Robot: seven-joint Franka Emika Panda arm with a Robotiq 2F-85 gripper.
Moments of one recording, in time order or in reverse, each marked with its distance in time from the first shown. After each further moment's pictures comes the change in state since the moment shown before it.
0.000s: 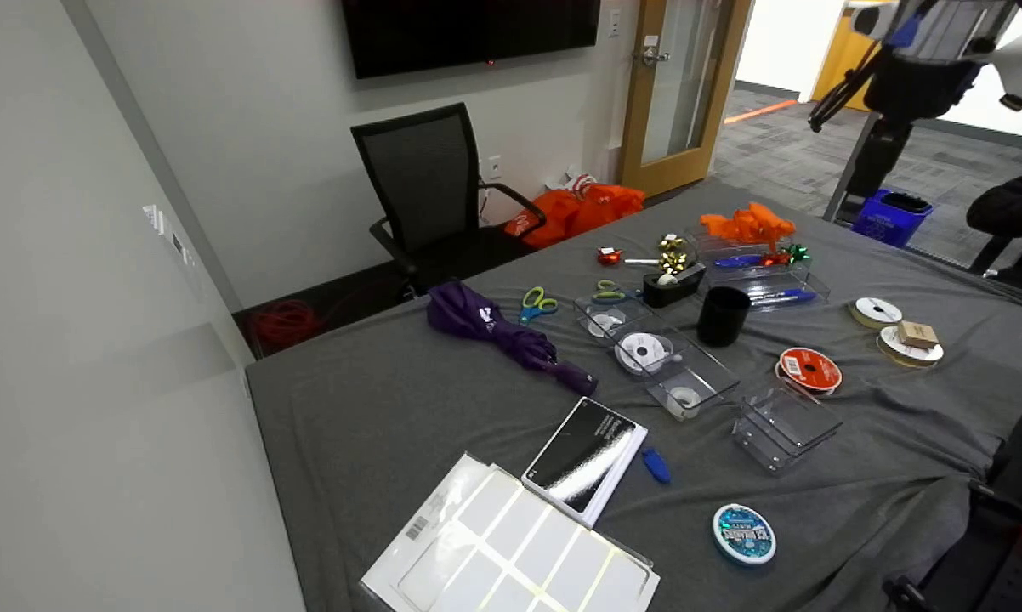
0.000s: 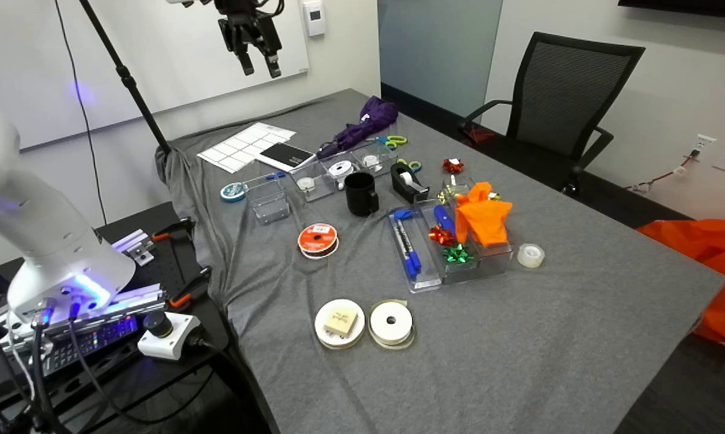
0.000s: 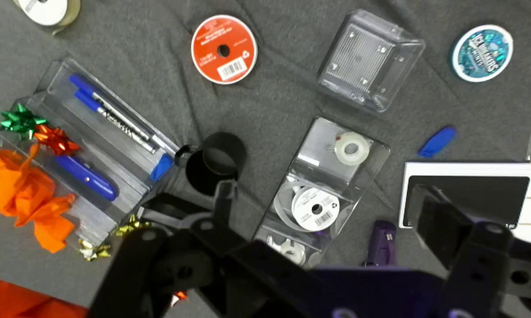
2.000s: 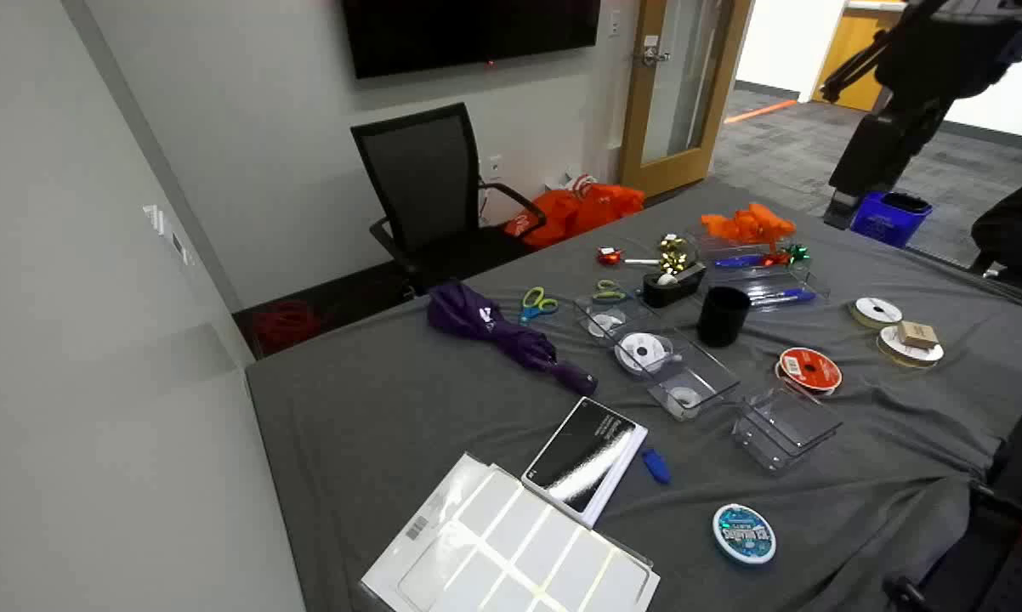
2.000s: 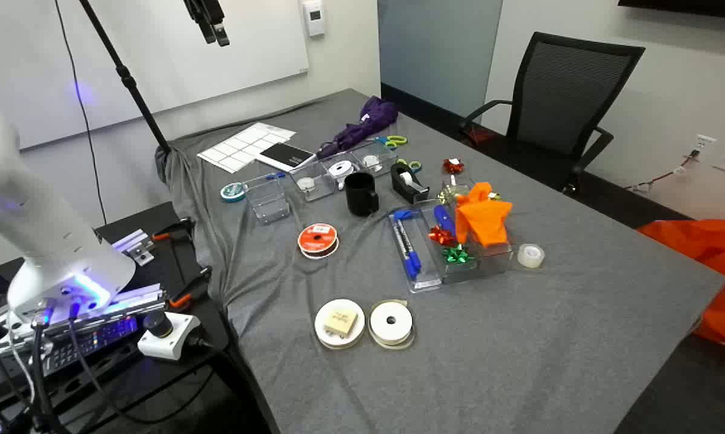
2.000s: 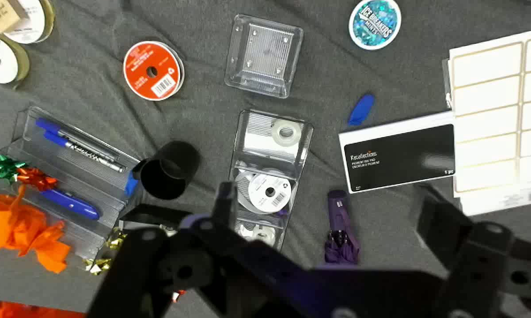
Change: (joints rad) arm 0.010 -0.111 0.239 0.026 0.092 -0.130 0.417
